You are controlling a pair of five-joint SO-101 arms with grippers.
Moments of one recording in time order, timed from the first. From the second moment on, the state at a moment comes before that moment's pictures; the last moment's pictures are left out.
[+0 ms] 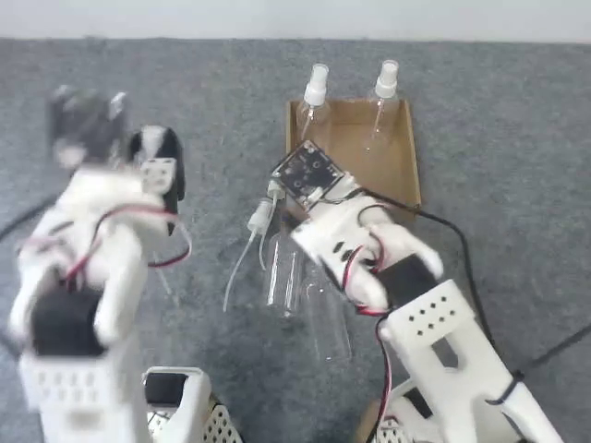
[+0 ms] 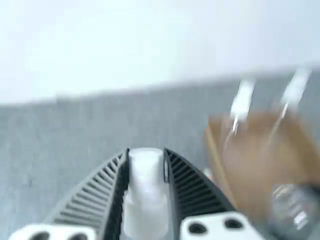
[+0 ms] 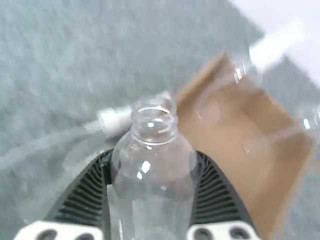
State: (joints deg) left arm -4.4 -55.1 19.7 70.2 1.7; right arm -34.2 -42.5 44.4 43.6 17.3
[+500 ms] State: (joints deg) left arm 0.1 -64.2 29.1 52.4 22.8; right arm -44.7 -42.4 62.5 20.5 14.0
